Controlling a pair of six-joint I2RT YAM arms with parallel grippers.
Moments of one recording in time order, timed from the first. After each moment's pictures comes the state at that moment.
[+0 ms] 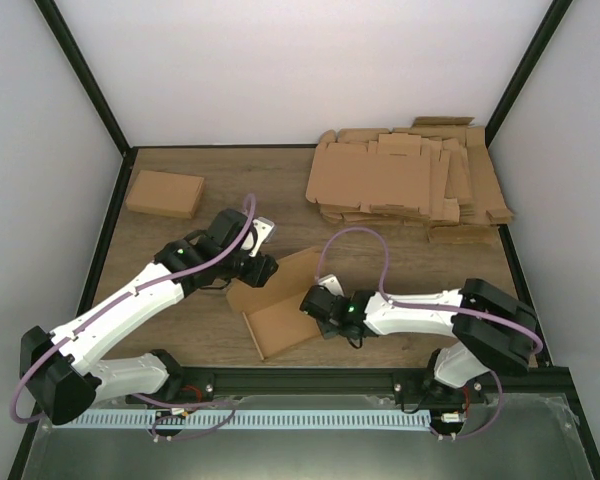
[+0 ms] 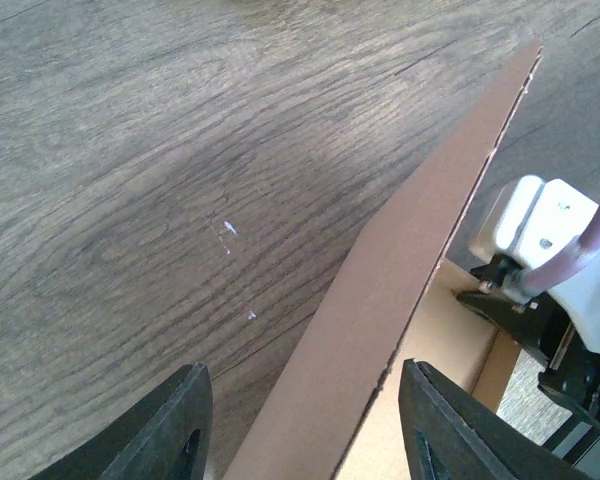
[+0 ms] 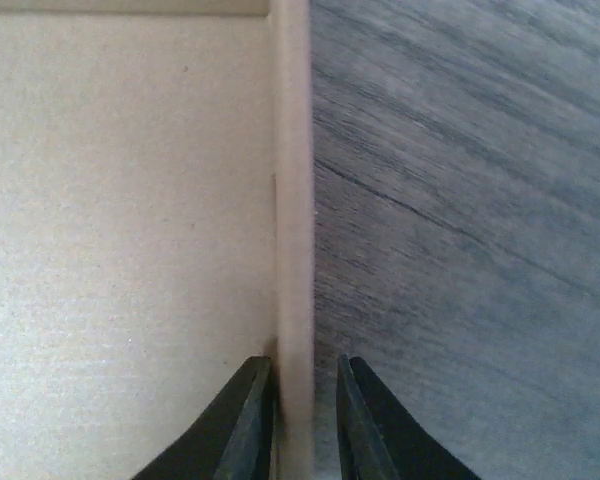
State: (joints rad) left arm -0.73 1.18 1.03 -0.74 0.07 -0.20; right arm 1.14 1.48 0.70 -0.47 0.34 0.64
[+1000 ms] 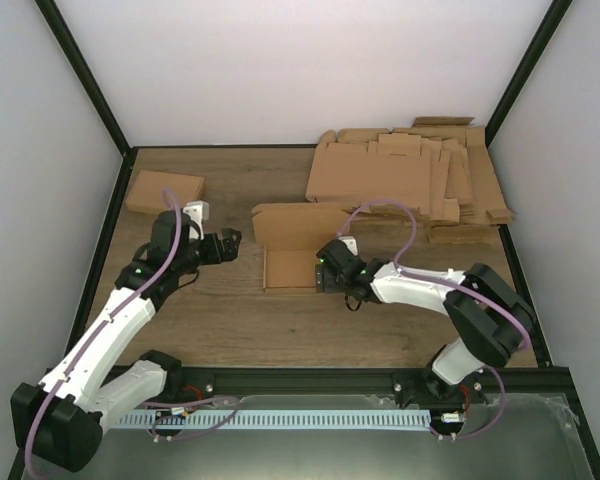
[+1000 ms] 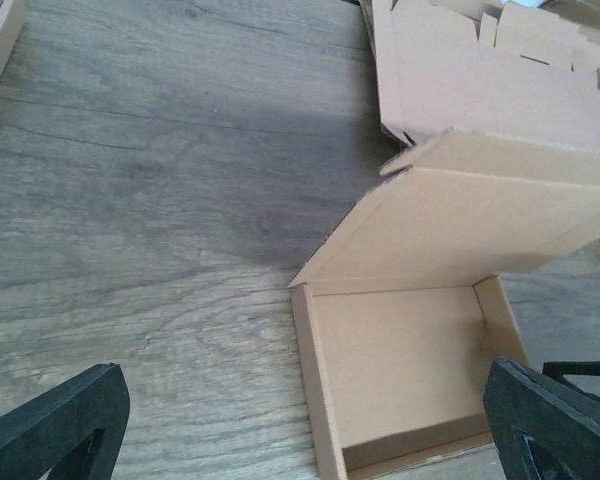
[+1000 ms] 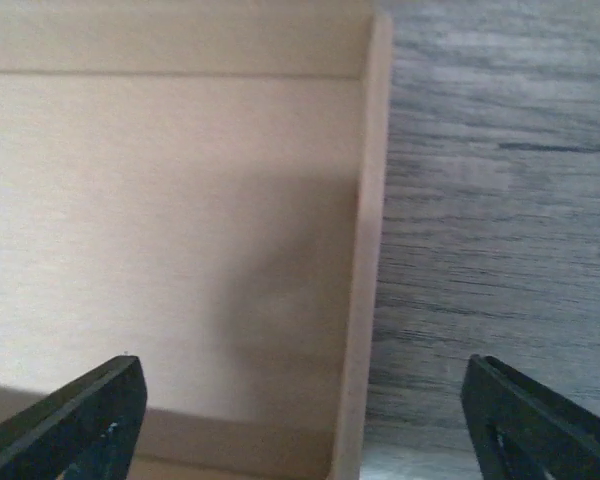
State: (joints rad) left arm -0.36 0.95 0.78 -0.46 0.09 -0.42; right arm 0.81 1.56 0.78 -0.28 0.29 0.67
